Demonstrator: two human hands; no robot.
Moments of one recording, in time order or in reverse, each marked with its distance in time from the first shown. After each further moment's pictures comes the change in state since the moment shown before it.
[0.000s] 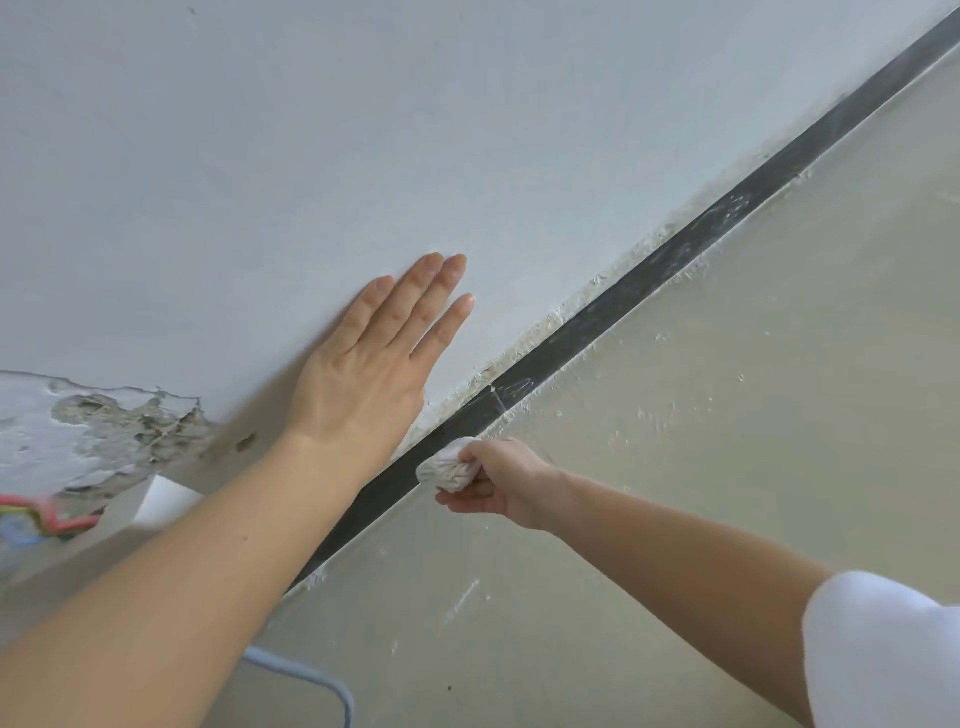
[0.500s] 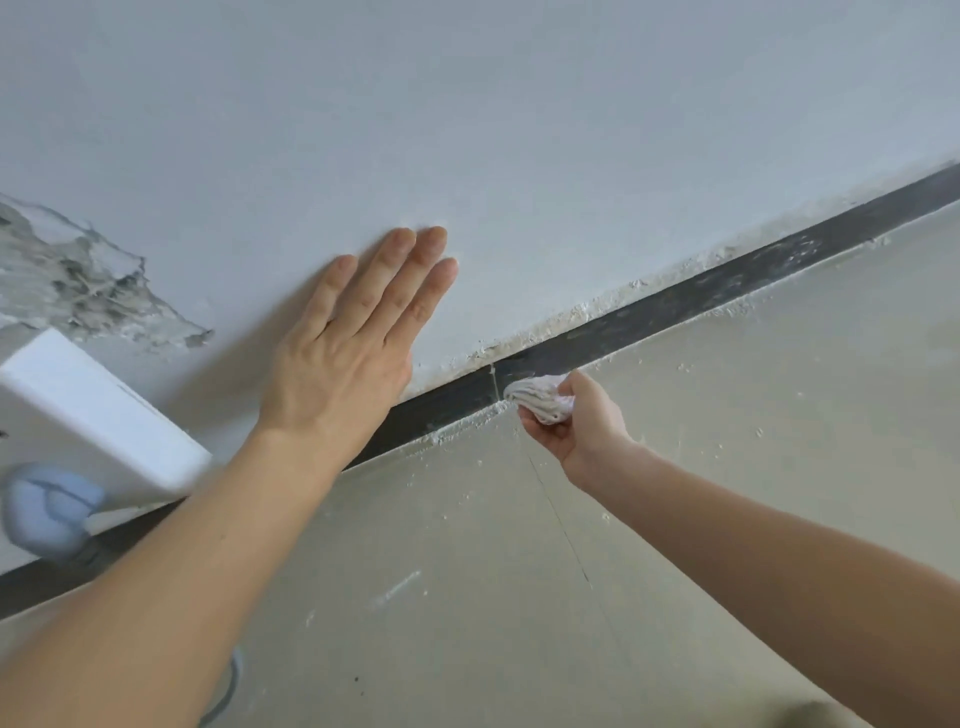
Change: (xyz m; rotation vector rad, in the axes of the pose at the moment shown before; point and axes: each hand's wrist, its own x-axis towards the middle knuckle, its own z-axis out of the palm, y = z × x) left_hand -0.025 0.050 0.037 0.031 0.066 -0.343; right_hand 0.010 -0.039 -0.072 0.292 0.287 -0.158
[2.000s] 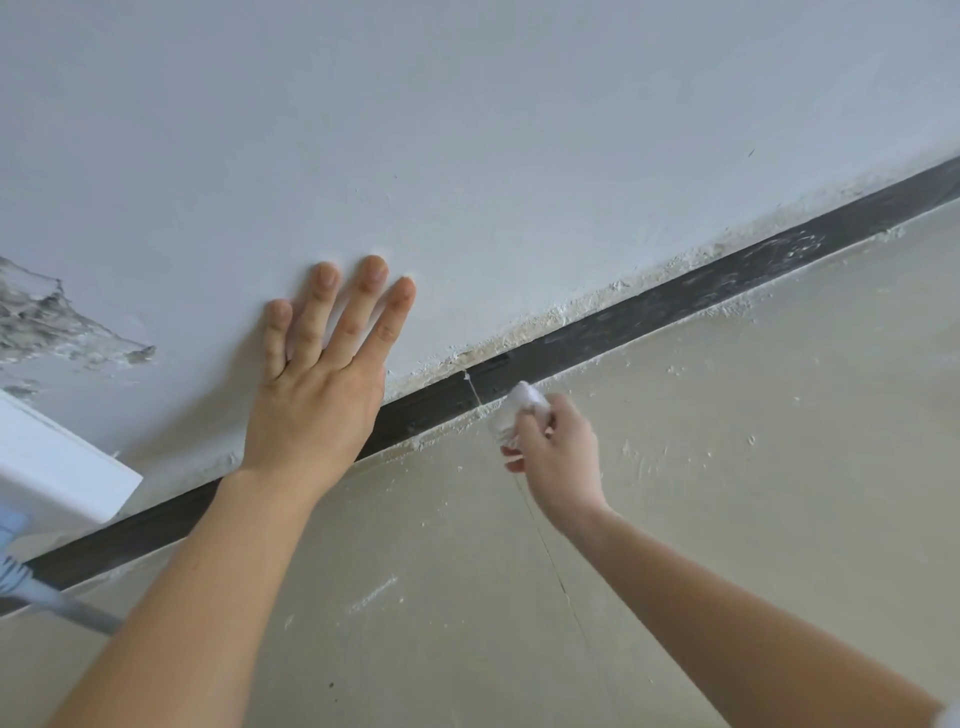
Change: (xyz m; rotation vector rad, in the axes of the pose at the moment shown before) left_hand -0.005 0.026 0.001 -0.358 -0.043 -0.212; right_hand -0.010 0.022 -0.024 -0.681 0.013 -0.570
